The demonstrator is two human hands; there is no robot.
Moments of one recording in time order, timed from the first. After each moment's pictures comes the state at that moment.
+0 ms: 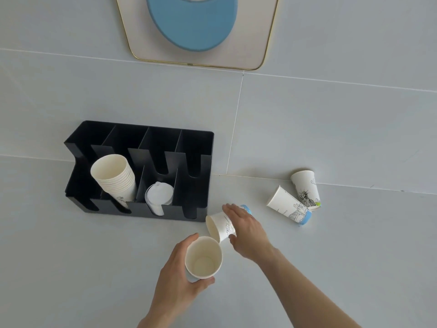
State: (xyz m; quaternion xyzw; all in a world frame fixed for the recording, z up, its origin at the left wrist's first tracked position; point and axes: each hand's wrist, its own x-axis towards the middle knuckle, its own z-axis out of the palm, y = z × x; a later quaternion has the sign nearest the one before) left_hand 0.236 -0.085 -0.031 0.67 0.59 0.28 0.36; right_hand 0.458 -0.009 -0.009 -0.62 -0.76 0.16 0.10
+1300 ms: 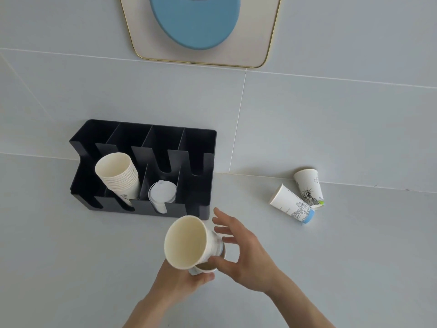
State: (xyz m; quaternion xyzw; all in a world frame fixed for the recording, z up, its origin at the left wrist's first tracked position) left_hand 0.227 -0.071 -0.035 0.68 0.59 0.20 0.40; right_hand 0.437 -0.075 0.040 -0.52 -0.70 0.37 0.31
